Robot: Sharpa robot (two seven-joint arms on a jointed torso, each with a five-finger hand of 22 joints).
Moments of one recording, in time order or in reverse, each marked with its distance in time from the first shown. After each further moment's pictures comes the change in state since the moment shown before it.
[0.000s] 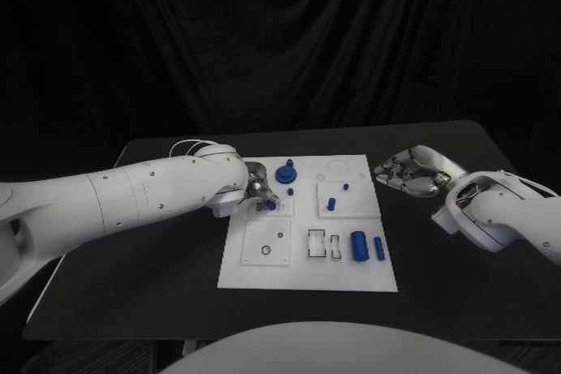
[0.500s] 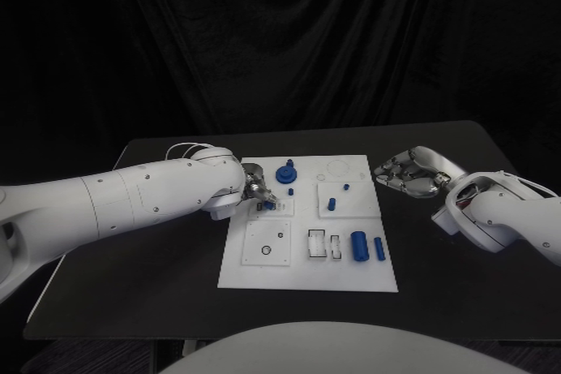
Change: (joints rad) left arm -0.008 -0.020 0.000 0.018 0.000 -0.031 -0.004; left_hand -0.029 -0.008 0.028 0.005 -0.045 0.000 0.000 -0.012 0.009 0.000 0.000 0.000 0.000 0.000 0.000 0.000 0.000 0.000 0.000 0.000 -0.004 0.000; right arm -0.002 0.001 0.000 -0.002 0.000 0.005 -0.002; right_hand 0.000 0.000 0.000 0.000 0.004 0.000 0.000 0.000 0.000 -0.004 0.004 -0.007 -0.006 0.000 0.000 0.000 -0.001 0.000 0.000 0.000 0.000 0.000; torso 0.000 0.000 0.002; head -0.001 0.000
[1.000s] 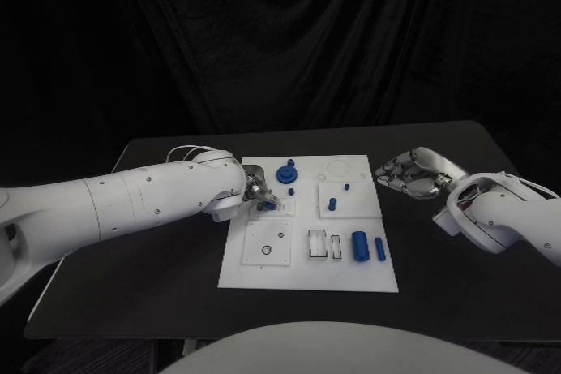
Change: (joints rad) left arm -0.010 -0.002 0.001 0.005 0.000 -0.025 0.003; left_hand -0.009 -0.001 0.005 0.006 -0.015 0.000 0.000 -0.004 0.003 0.000 0.000 0.000 0.000 0.000 0.000 0.000 0.000 0.000 -0.007 0.000 -0.006 0.000; right arm -0.001 0.000 0.000 -0.002 0.000 0.005 -0.002; right_hand 0.000 0.000 0.000 0.000 0.000 0.000 0.000 0.000 0.000 0.000 0.000 0.000 0.000 0.000 0.000 0.000 0.000 0.000 0.000 0.000 0.000 0.000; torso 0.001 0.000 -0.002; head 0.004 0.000
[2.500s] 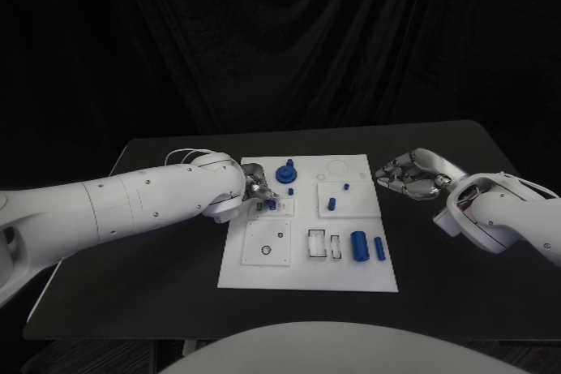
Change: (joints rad) left arm -0.008 -0.005 -0.001 0.005 0.000 -0.066 0.027; left_hand -0.009 0.009 0.011 0.003 -0.022 0.003 0.004 -0.008 0.003 0.000 0.000 0.000 0.000 0.000 0.000 0.000 0.000 0.000 -0.003 0.004 -0.005 0.001; right arm -0.002 -0.002 0.000 -0.003 0.000 0.013 -0.007; right_hand 0.000 0.000 0.003 0.003 0.000 0.000 0.000 0.000 -0.001 -0.003 -0.004 0.000 -0.003 -0.003 -0.003 -0.004 -0.002 0.000 -0.004 -0.004 -0.006 0.000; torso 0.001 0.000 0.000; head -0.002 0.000
